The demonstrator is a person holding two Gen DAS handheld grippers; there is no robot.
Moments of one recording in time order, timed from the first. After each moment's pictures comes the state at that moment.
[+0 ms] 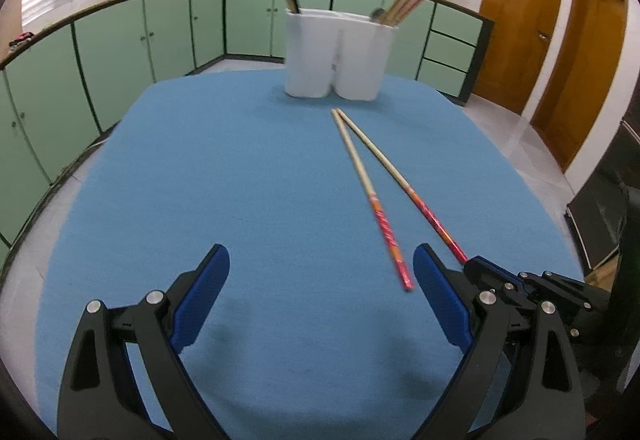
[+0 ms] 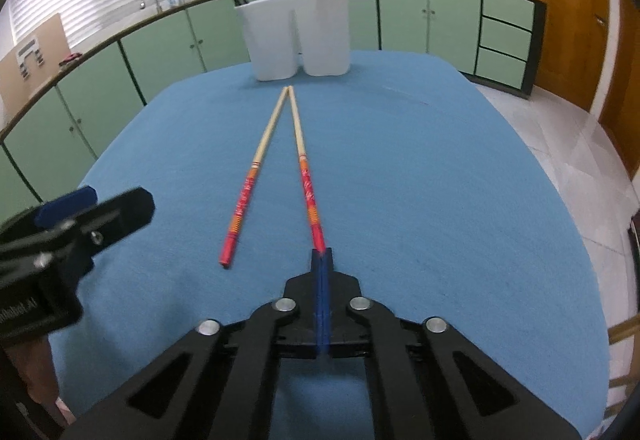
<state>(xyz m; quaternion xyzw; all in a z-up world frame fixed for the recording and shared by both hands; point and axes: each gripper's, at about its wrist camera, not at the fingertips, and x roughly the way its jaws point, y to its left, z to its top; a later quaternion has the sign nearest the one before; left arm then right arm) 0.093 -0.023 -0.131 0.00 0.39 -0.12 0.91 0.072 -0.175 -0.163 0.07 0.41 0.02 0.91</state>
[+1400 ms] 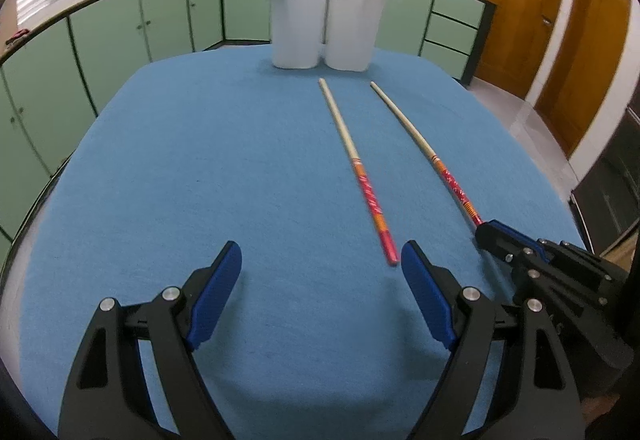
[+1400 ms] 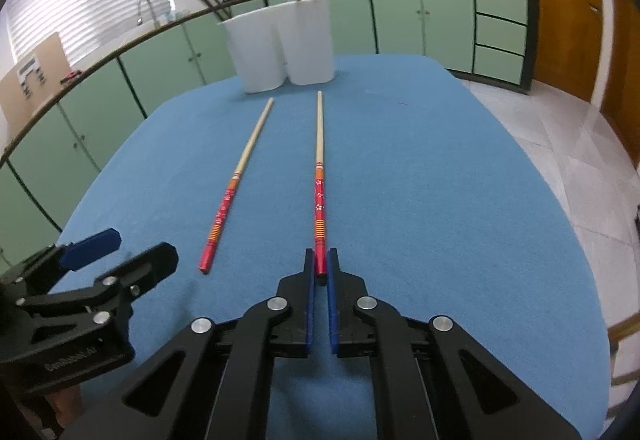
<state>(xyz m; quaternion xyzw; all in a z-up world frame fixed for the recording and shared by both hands) 0.088 -0.043 -0.153 0.02 0.41 -0.12 0.90 0.062 -0.199 -0.162 0.10 0.39 0.02 0.91</state>
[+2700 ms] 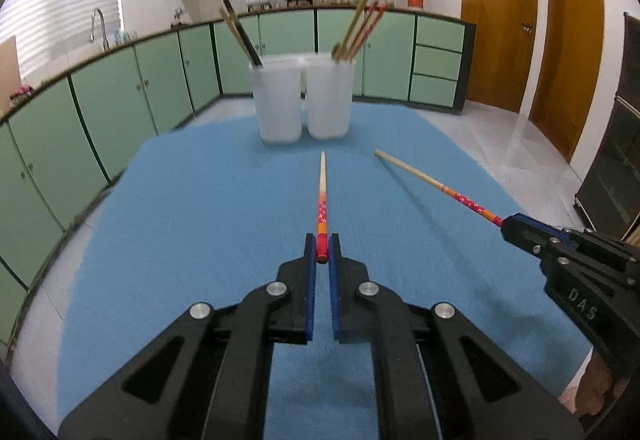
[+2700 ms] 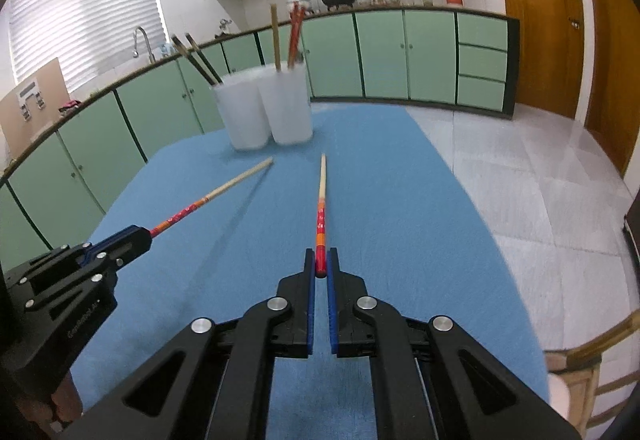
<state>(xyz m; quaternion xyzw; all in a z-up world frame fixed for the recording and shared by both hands) 0.070 -0.061 -0.096 0.06 0.32 -0.11 0.94 0.045 -0.226 -0.103 0.10 0.33 0.01 0.94</state>
